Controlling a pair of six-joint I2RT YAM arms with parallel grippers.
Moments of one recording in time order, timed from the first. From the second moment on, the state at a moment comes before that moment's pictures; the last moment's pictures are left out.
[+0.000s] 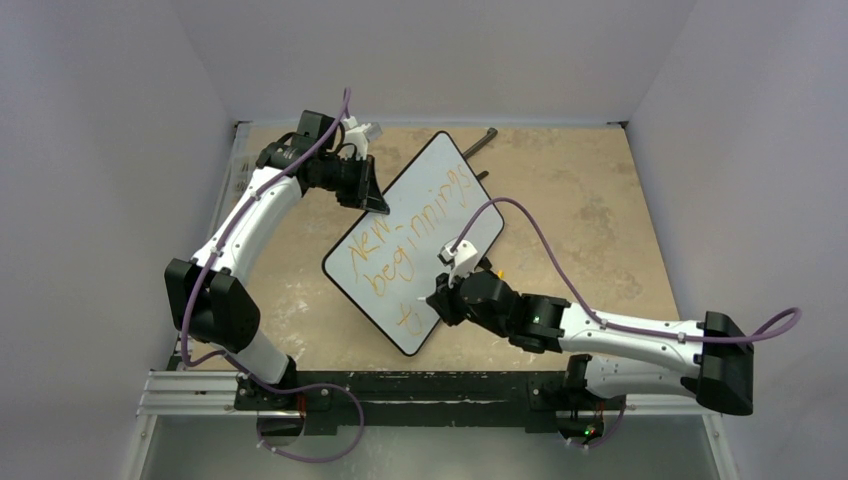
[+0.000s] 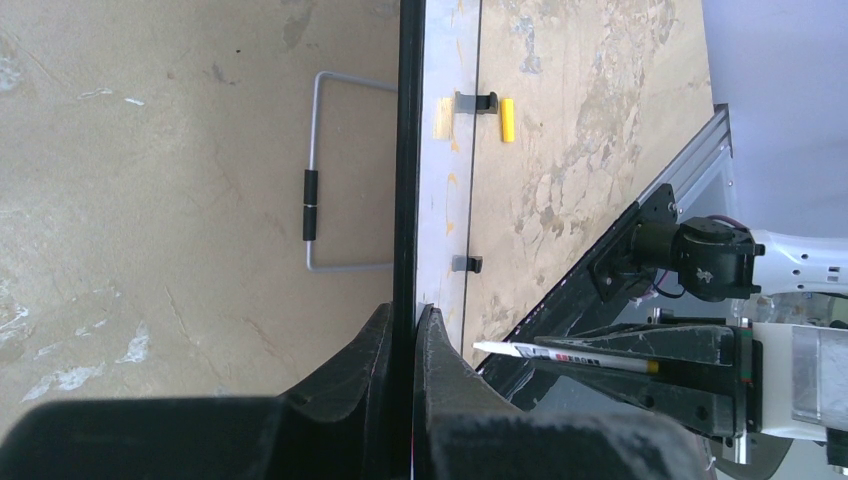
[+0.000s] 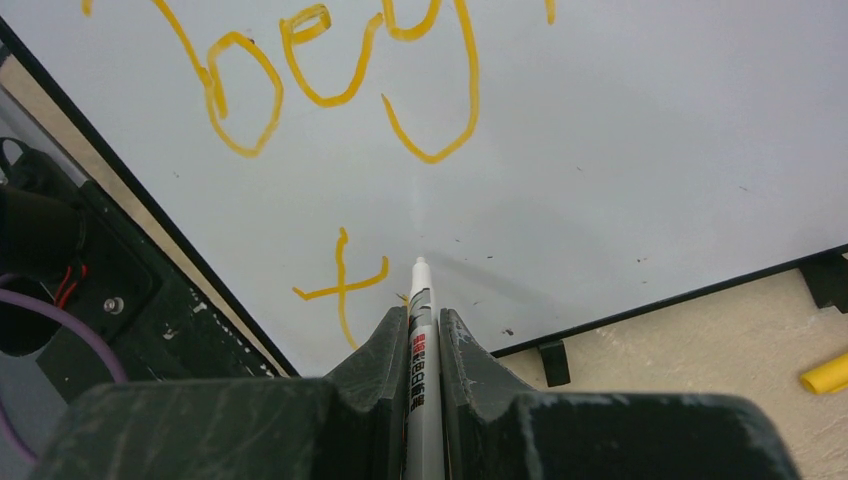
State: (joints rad) left arm -0.30 1.61 1.56 -0.90 0.60 -0.16; right arm 1.19 1.09 0.68 -0.11 0.33 0.47
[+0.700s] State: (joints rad) left arm -0.30 1.61 1.56 -0.90 0.60 -0.15; right arm 1.19 1.16 0.65 -0.06 0.34 0.47
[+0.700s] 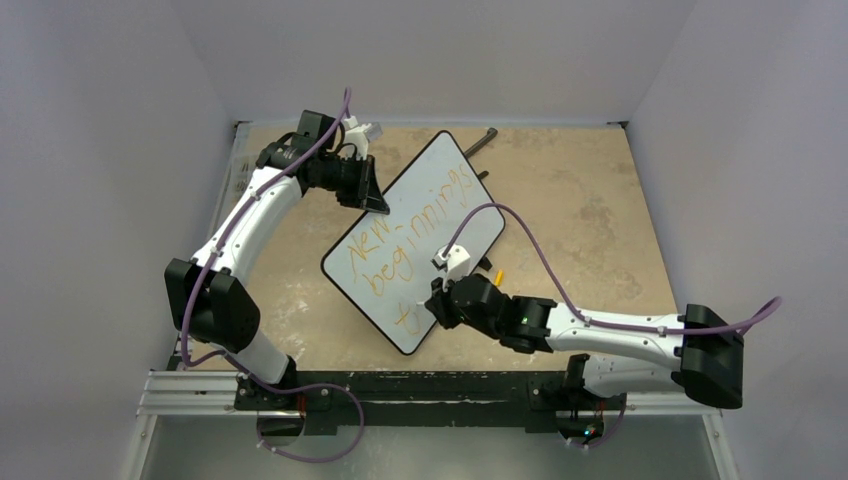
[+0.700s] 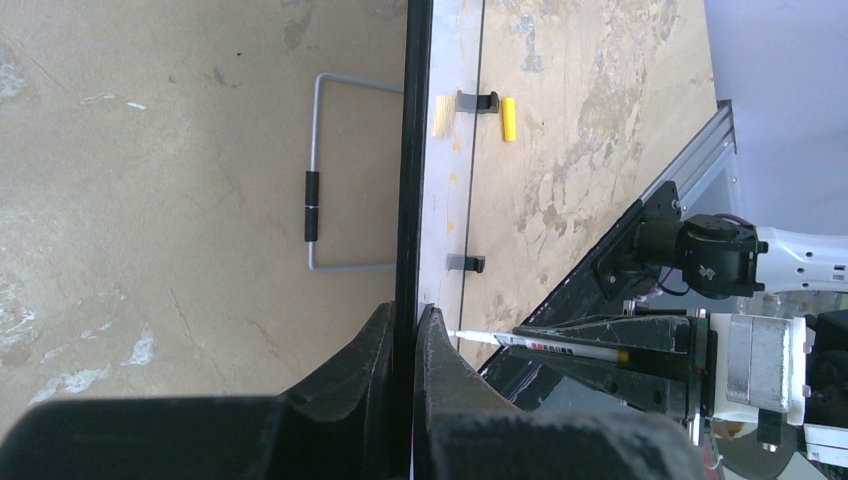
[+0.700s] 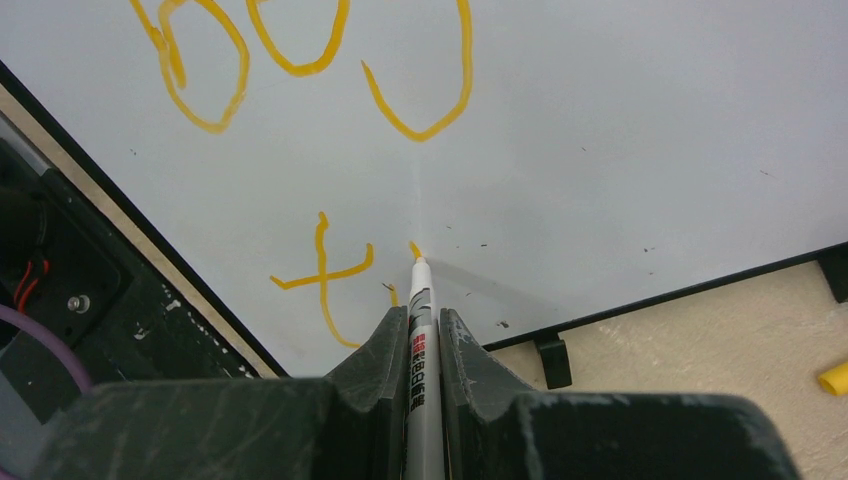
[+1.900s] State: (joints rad) left arm -0.29 1.61 1.56 -0.89 0.60 -0.15; right arm 1.19 1.16 0.66 -0.15 0.45 0.56
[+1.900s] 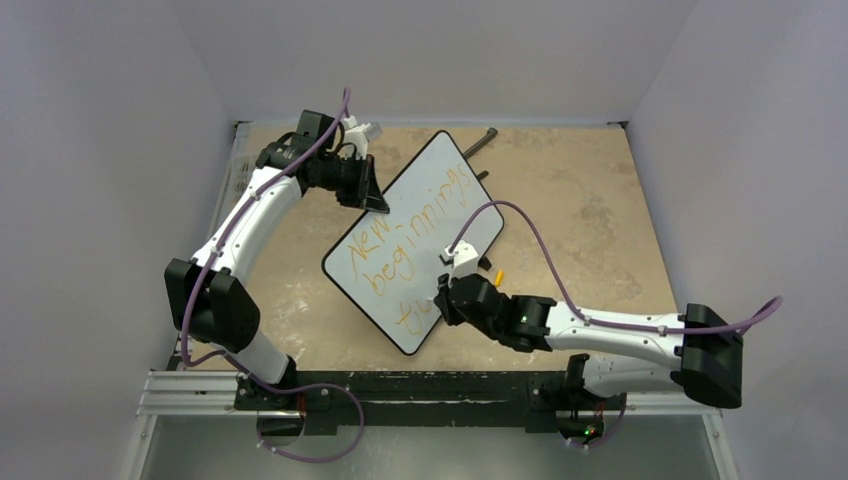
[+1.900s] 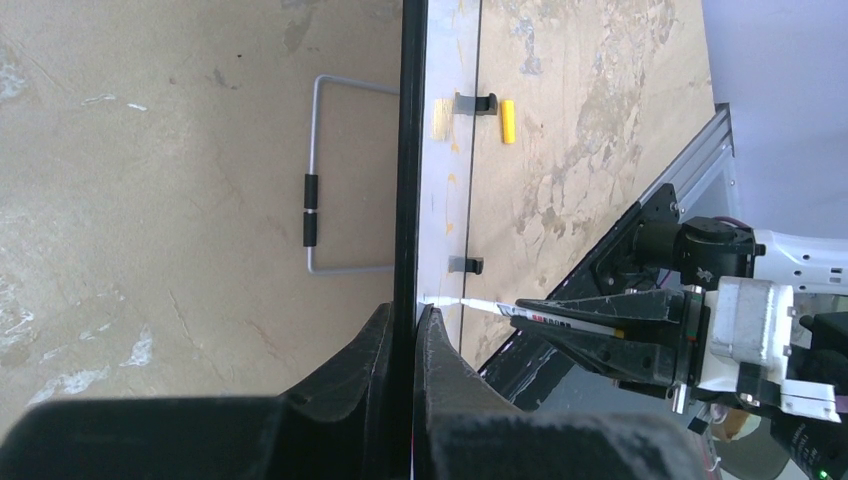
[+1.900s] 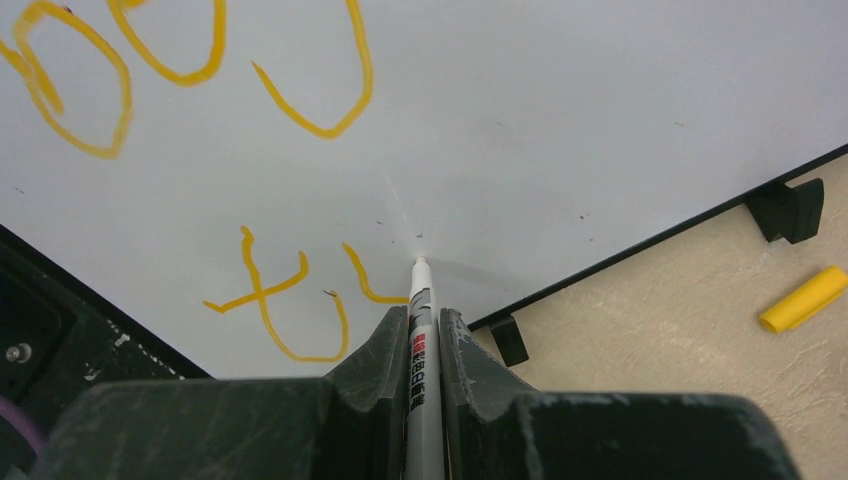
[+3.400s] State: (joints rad) left arm -0.29 1.61 1.56 -0.89 0.60 -0.15; right arm 1.18 1.20 0.73 -0.10 0.38 0.53
